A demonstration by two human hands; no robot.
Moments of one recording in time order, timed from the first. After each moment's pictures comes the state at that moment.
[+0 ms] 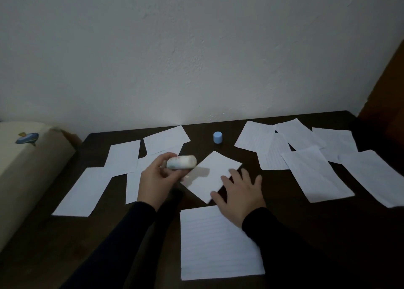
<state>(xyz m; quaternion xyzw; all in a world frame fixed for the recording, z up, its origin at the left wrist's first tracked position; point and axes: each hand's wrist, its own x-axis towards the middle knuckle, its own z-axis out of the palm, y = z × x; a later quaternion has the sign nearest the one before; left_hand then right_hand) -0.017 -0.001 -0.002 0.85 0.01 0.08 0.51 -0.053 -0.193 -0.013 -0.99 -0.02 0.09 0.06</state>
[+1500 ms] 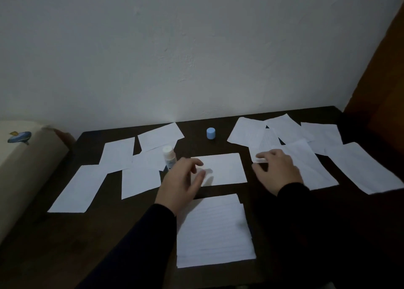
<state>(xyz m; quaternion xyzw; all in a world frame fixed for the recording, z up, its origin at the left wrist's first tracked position) -0.043 -0.038 -0.011 0.91 -0.18 0.14 0.35 -0.050 -0.274 0.006 -0.97 0.16 -0.01 0.20</state>
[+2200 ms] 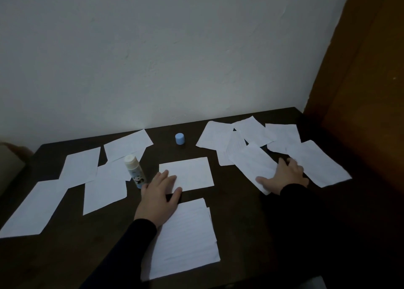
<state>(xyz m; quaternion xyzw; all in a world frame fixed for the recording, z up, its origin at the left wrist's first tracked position) -0.029 -0.063 -0.056 0.97 -0.11 0.03 0.24 -0.064 -0.370 -0.018 -0.92 0.35 0.07 0.15</state>
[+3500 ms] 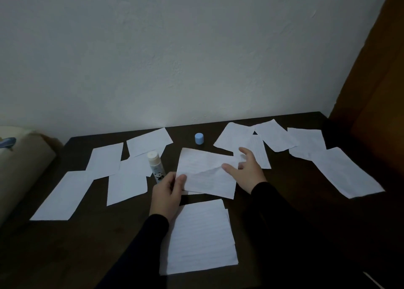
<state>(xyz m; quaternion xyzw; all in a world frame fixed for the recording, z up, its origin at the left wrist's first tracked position) -0.040 -0.055 -0.042 0.85 -0.02 0.08 0.51 -0.034 -0.264 0.005 -0.80 0.19 0.01 0.57</state>
